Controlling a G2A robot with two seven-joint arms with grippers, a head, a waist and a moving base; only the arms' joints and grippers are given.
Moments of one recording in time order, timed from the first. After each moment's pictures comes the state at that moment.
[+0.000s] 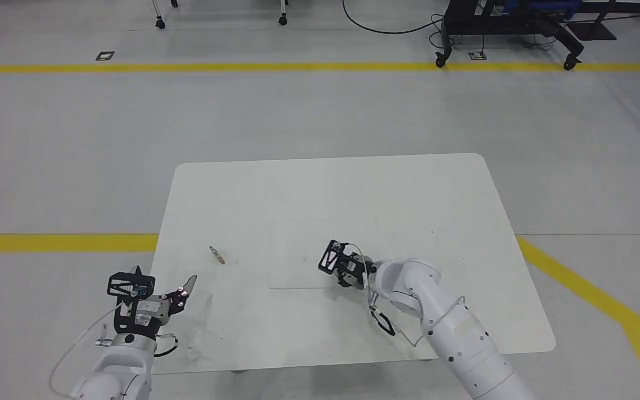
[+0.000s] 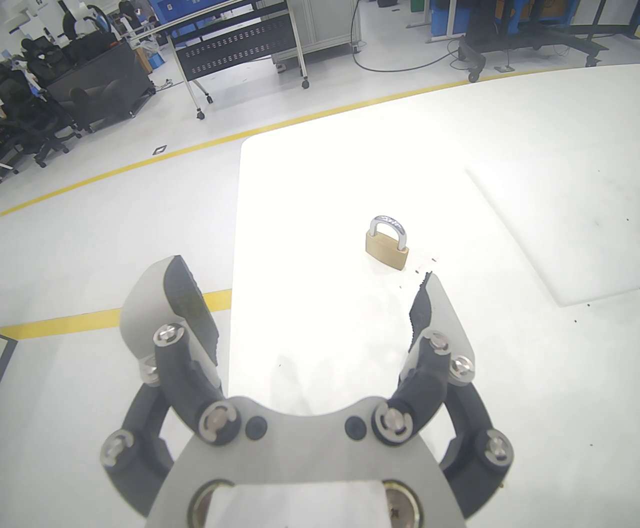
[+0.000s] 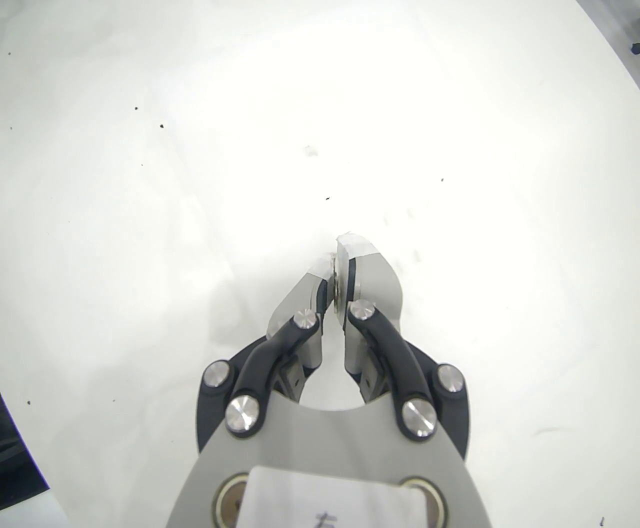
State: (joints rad) left arm 1.73 -1.15 -1.60 -1.80 1.33 0.00 0.00; right arm -0.99 -1.23 0.97 -1.38 -1.36 -0.56 0.51
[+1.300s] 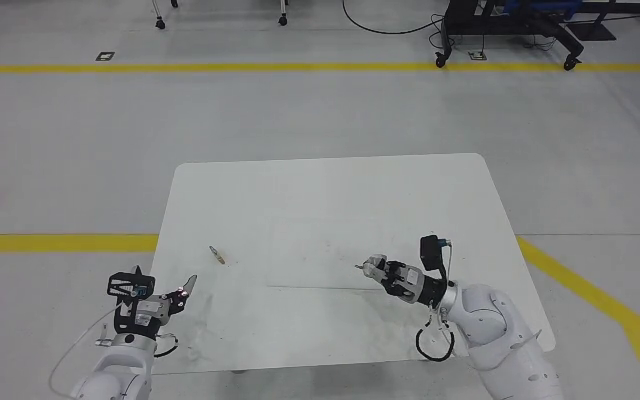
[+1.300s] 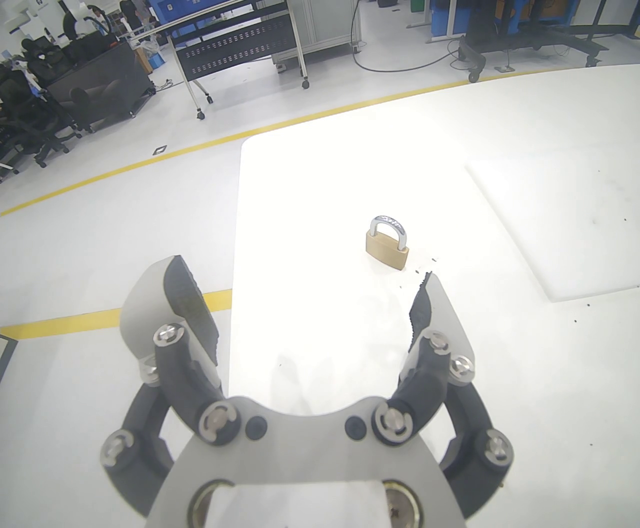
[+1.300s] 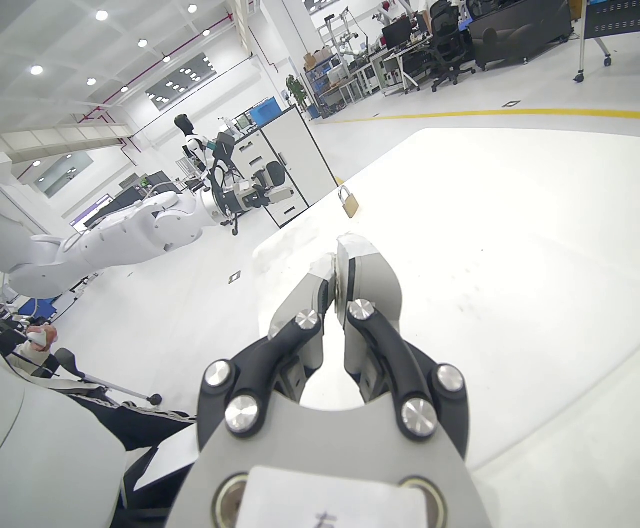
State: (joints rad) left arm 1.73 -1.15 -1.60 -1.80 1.33 0.00 0.00; right arm -1.25 -1.13 1.34 -1.41 -0.51 -1.01 0.39
